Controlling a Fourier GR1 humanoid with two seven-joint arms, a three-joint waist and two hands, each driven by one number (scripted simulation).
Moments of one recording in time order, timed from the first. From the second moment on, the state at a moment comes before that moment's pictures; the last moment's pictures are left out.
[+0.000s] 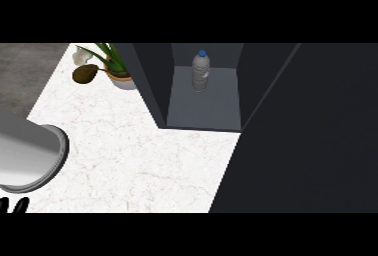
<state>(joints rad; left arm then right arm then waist) 0.73 0.50 -0.30 -2.32 0.55 0.14 -0.56 0.51 -0.25 0.52 -2.34 0.10 0.37 0.10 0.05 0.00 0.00</state>
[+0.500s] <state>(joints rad) 0.84 0.54 -0.18 -2.31 0.63 -0.01 -0.61 0.26 -0.09 0.53 -2.22 0.02 0.29 0.26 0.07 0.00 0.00</state>
